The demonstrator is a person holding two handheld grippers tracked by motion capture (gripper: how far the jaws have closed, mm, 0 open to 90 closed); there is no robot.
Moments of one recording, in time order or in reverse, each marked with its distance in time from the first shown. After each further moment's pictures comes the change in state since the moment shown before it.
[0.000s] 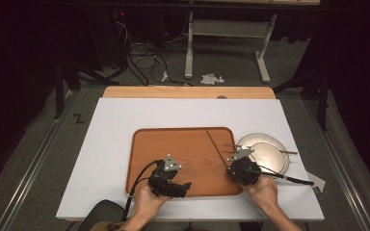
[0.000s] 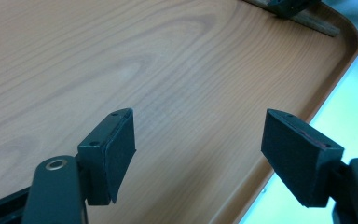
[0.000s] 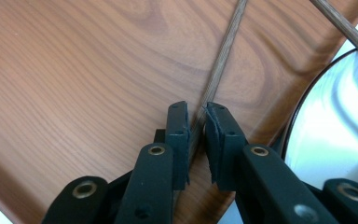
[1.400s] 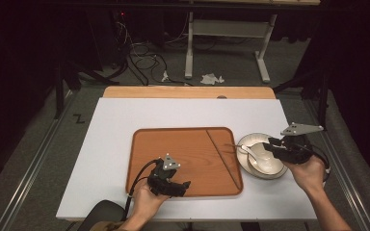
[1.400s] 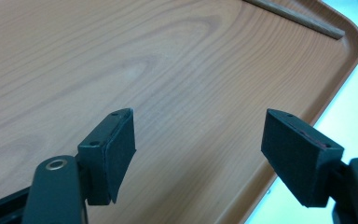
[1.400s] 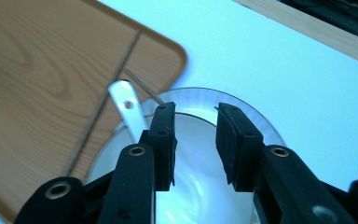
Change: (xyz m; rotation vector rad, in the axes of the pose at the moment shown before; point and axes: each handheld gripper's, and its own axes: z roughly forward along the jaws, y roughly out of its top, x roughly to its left) left arm 0.004 0.000 -0.001 -0.005 0.005 -0.013; right arm -0.107 -0.017 -0.098 -0.252 -0.042 0.123
